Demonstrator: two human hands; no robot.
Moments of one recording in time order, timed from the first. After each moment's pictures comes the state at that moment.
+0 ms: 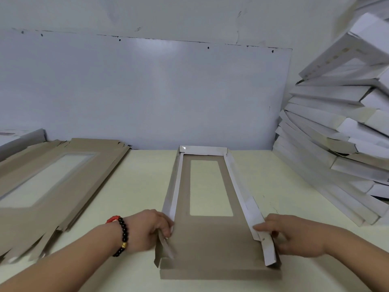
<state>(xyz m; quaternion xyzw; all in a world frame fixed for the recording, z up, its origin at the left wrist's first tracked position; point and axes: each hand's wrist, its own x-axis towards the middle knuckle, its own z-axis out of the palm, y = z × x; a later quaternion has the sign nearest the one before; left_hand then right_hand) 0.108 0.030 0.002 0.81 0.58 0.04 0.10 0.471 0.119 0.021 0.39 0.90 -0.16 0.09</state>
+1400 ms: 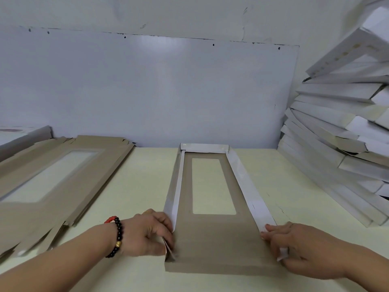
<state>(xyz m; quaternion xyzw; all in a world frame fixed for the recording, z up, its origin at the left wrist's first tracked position) 0.084 0.020 -0.011 0.79 0.54 0.08 0.26 0.482 0.101 0.008 0.26 0.96 -0.08 0.05</state>
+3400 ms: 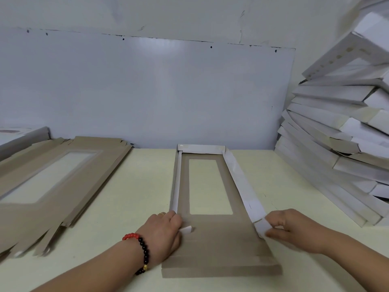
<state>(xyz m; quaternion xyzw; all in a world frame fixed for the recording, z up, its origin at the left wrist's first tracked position) 0.133 0.025 -0.037 0.81 0.56 0.12 -0.11 0.475 0.129 0.008 0.38 0.91 -0.15 -0.02</state>
